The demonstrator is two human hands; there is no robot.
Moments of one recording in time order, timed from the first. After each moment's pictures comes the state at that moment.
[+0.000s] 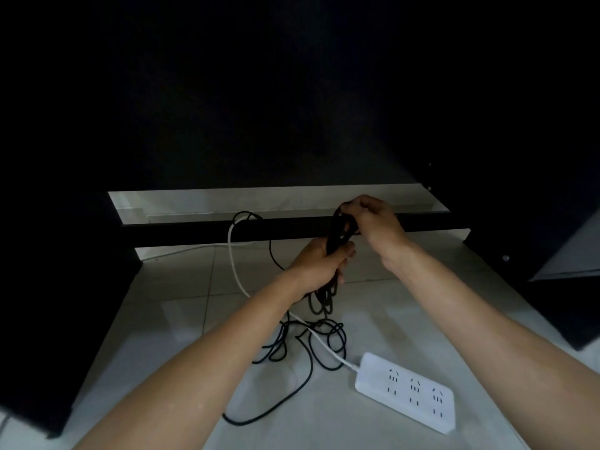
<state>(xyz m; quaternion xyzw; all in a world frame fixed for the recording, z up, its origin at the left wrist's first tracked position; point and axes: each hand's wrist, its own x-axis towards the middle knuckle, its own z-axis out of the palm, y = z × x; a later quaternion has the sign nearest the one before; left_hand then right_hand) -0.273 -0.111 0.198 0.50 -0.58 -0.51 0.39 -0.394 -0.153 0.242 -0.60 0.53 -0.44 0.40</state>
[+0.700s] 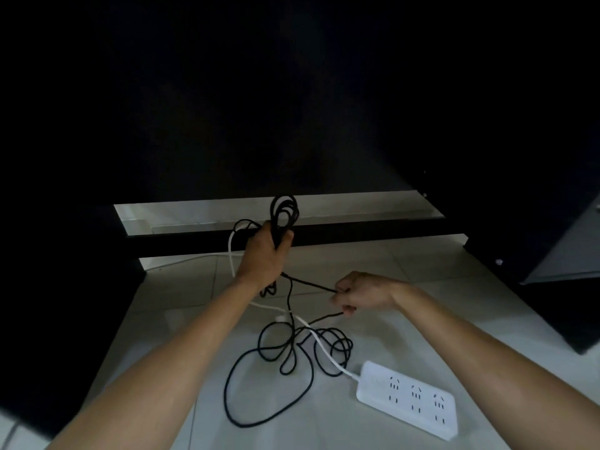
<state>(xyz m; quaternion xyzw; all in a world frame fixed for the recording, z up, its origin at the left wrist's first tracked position) -0.208 -0.122 0.193 0.62 -0.60 -0.21 0.46 -0.421 -0.138 0.191 -0.78 0.52 0.08 0.34</state>
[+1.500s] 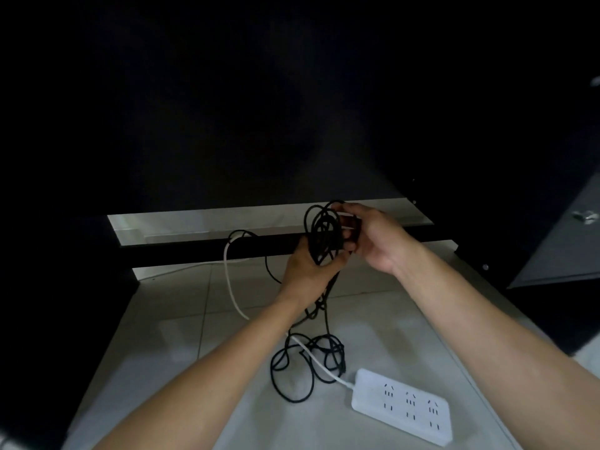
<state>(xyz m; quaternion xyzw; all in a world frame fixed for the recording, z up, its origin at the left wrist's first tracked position) -0.286 -0.103 0.202 0.55 -0.55 -0.38 0.50 -0.409 -0.149 0.272 -0.43 0.41 -0.46 0.66</state>
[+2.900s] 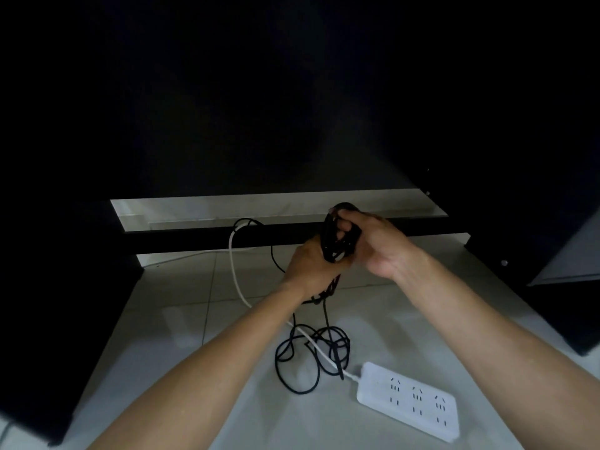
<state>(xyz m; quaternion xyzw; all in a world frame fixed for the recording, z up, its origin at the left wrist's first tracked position) -0.272 -0.117 0.192 0.56 -0.63 -0.34 0.41 -0.396 -0.146 0.248 -0.40 0.42 -0.44 0.69</state>
